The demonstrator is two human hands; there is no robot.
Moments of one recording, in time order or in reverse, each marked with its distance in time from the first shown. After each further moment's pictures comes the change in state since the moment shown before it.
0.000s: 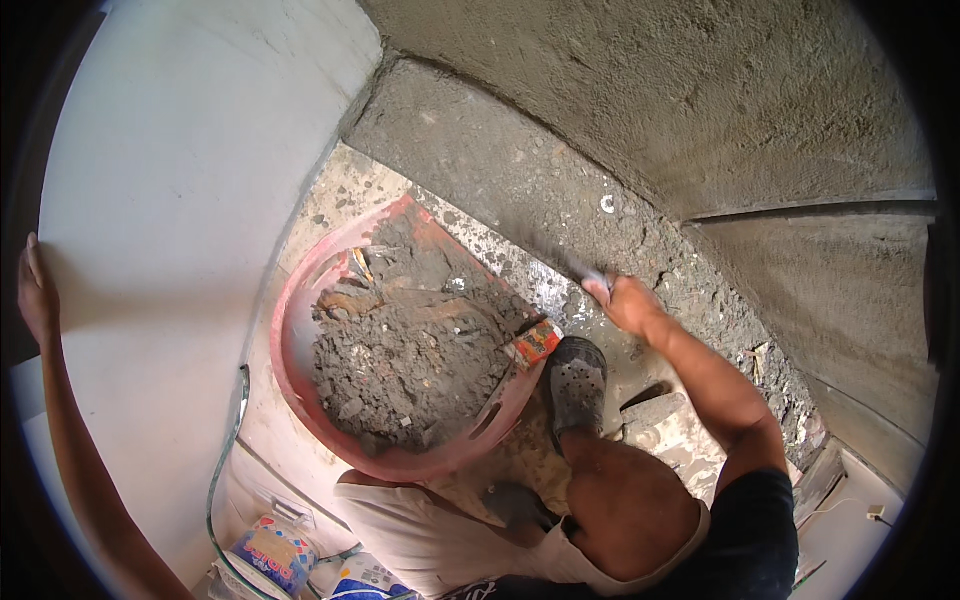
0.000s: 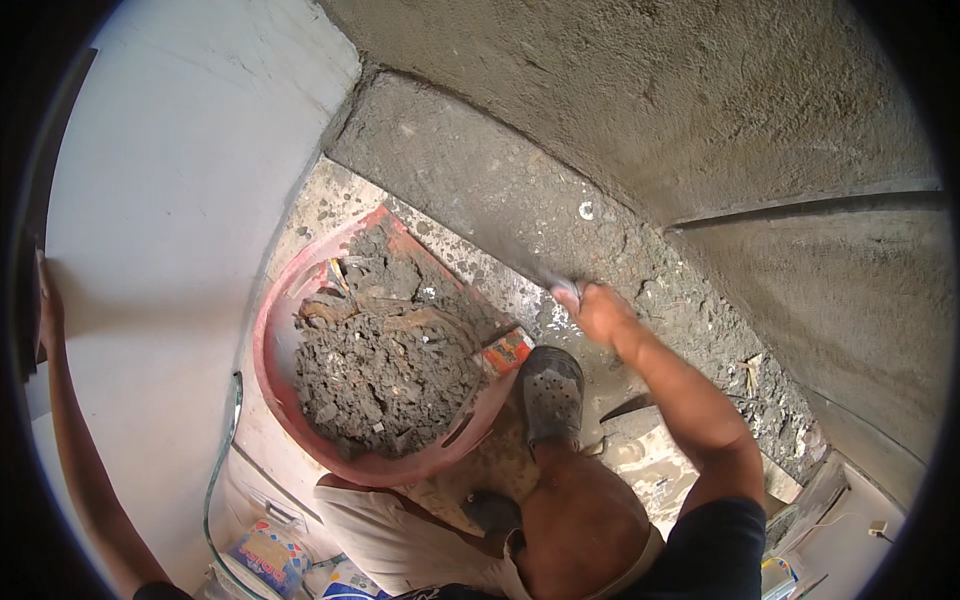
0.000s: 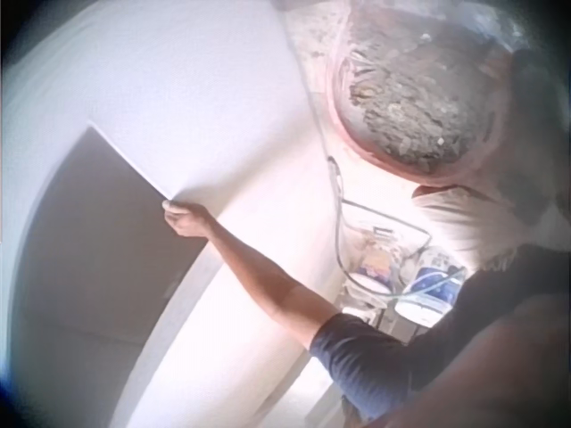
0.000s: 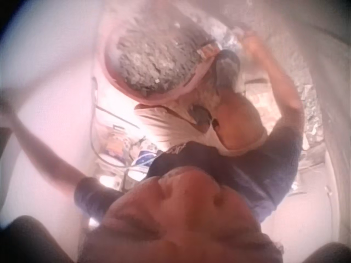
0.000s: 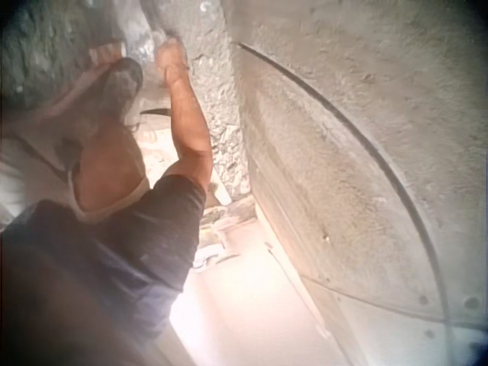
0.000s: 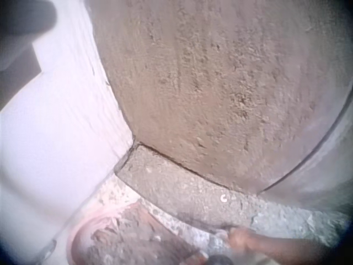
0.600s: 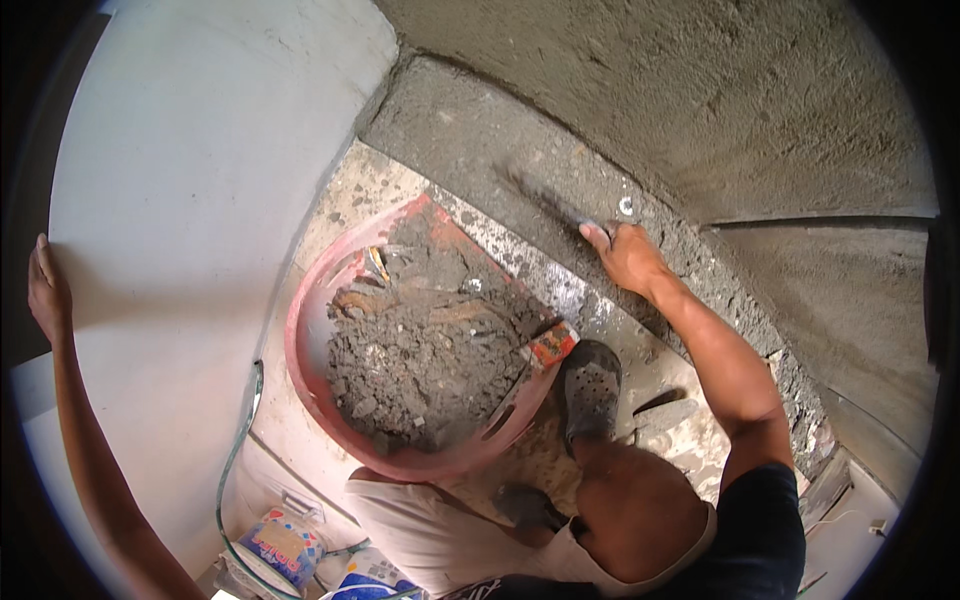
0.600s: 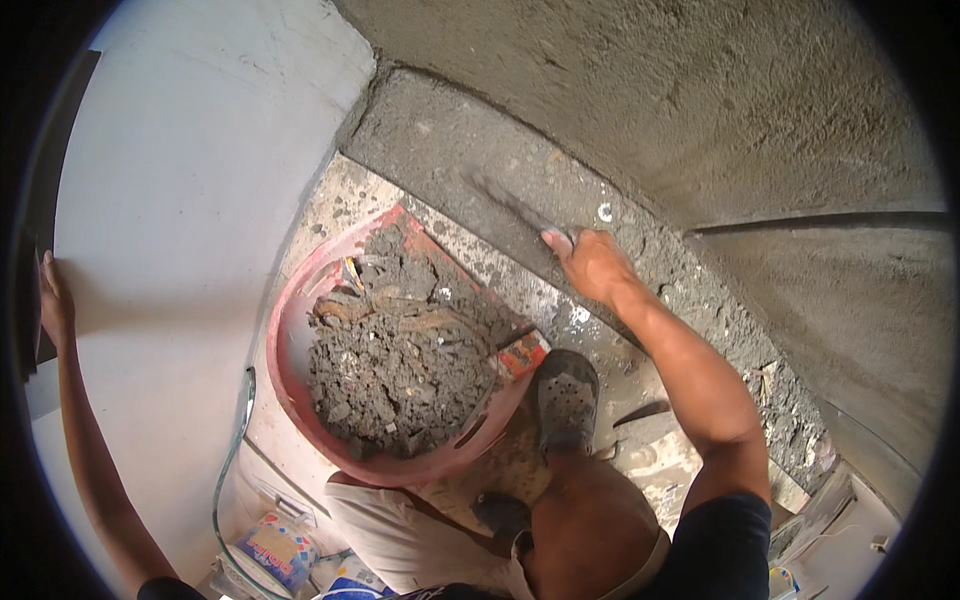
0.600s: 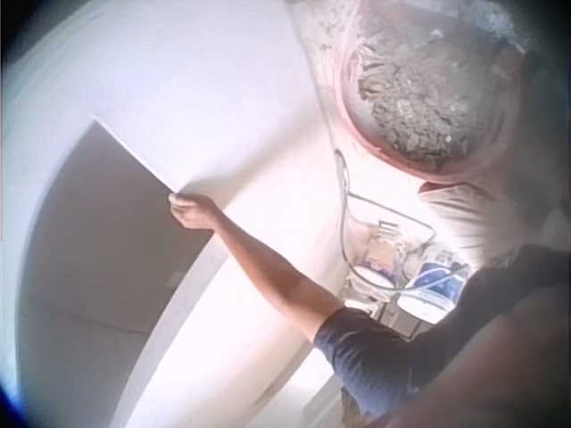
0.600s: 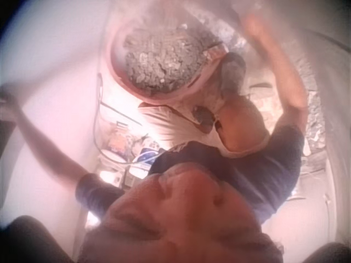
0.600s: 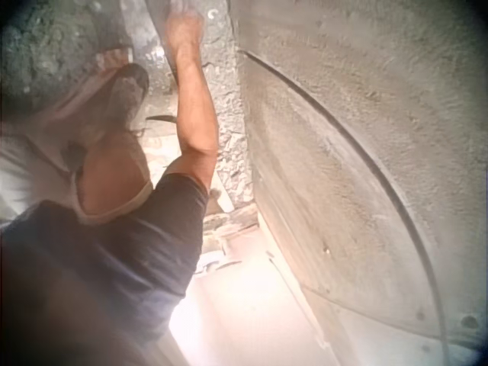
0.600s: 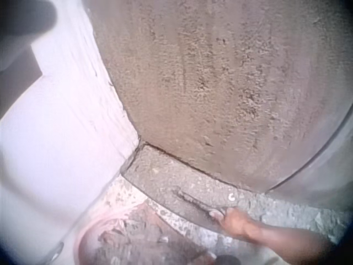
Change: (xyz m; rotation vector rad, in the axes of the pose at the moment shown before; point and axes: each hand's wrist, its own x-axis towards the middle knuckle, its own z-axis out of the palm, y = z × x) left_hand -0.014 0.015 0.005 0.025 0.082 0.033; right_hand 0.040 -0.073 -0.033 -0.064 -0.016 0.044
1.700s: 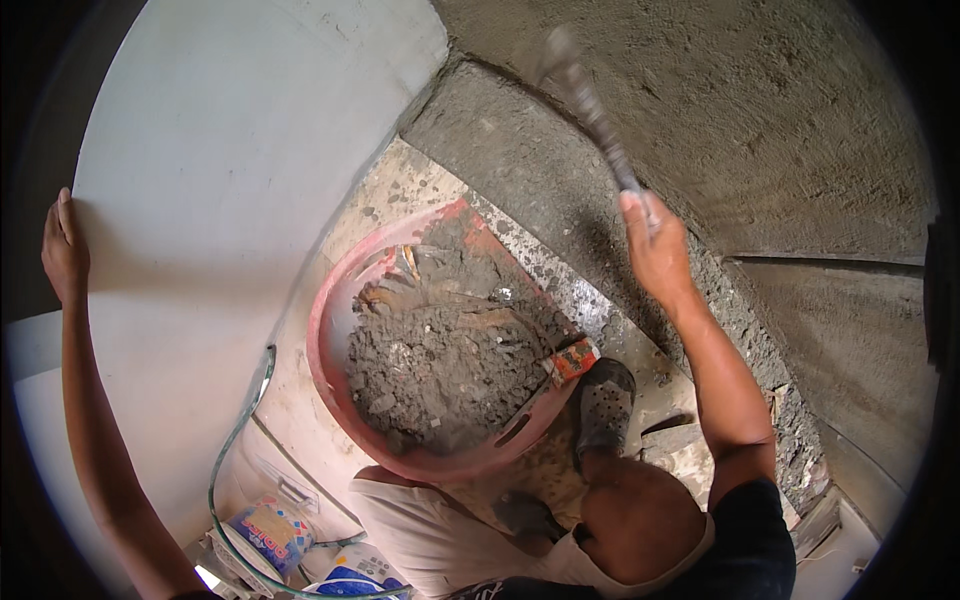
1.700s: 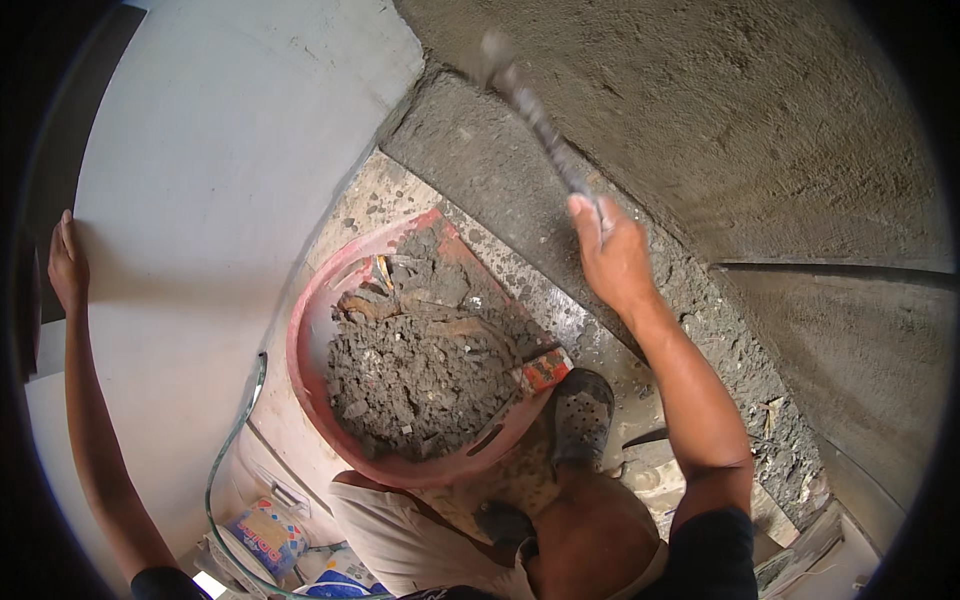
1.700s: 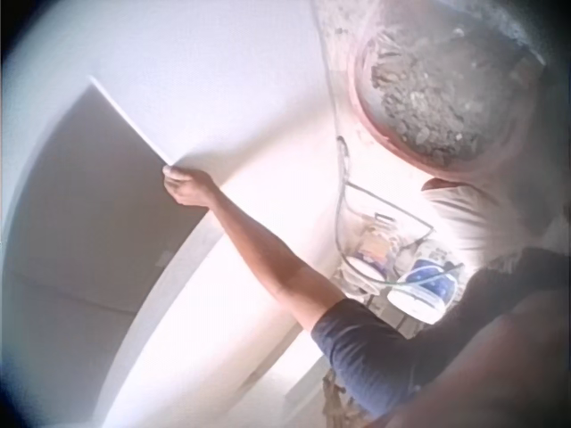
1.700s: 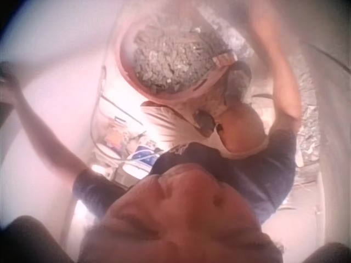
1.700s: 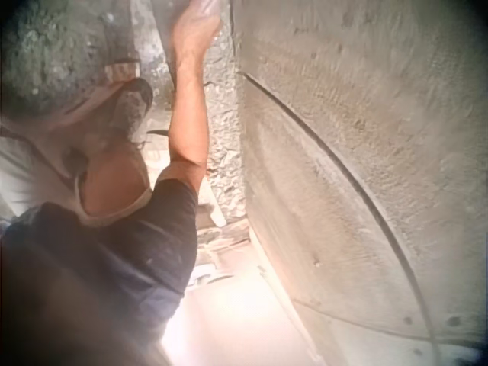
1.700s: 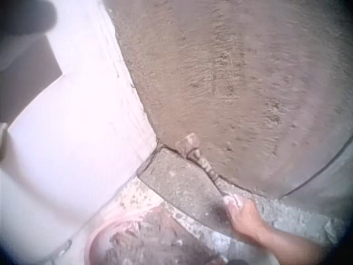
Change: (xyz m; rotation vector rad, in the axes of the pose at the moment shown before) left_hand -0.006 0.041 -0.033 -0.071 -0.029 -0.108; right_hand -0.006 -0.059 -0.022 0.374 0.312 -0.249
